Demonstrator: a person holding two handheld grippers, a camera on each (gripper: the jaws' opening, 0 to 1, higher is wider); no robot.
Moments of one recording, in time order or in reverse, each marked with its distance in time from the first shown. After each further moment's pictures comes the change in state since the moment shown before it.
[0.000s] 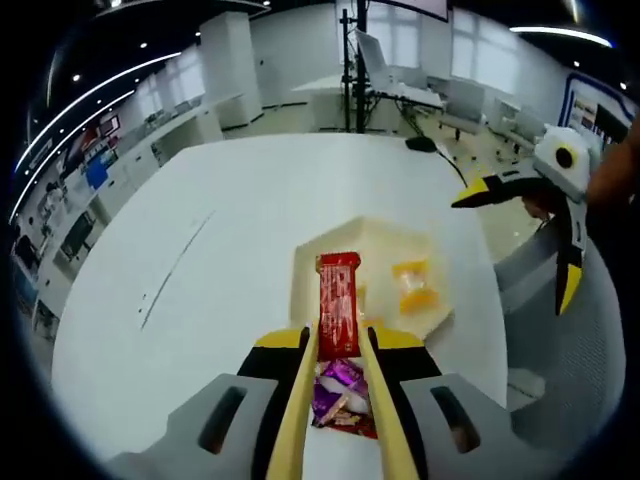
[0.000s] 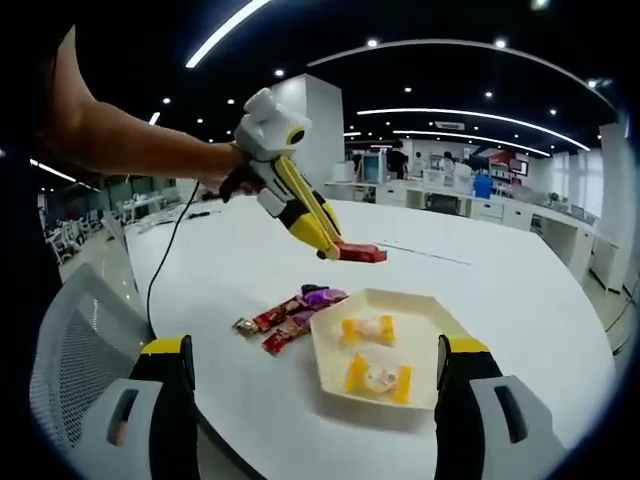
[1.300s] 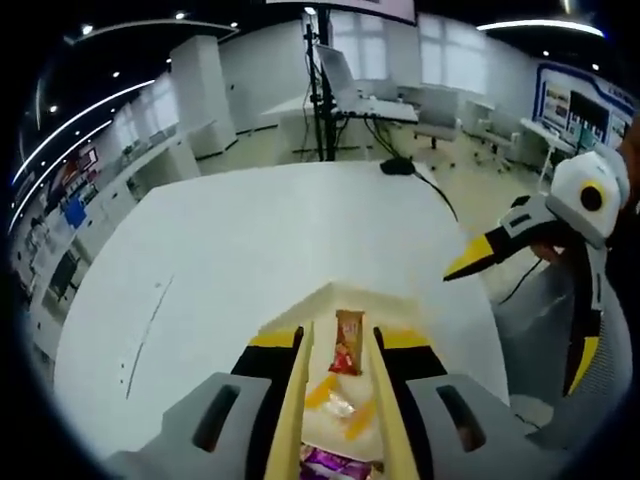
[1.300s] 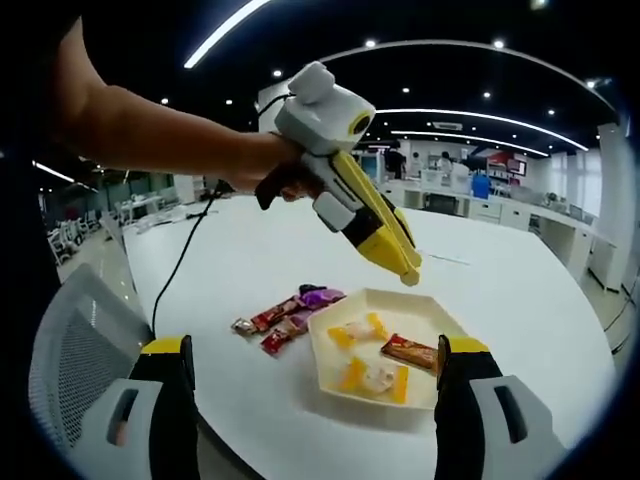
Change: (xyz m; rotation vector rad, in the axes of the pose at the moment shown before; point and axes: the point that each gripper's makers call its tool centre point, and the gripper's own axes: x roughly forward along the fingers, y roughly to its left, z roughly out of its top) left arm 0.048 -0.030 0.067 0.085 -0.093 -0.059; right arm 0.000 -0.001 -0.001 0.002 0.003 -0.006
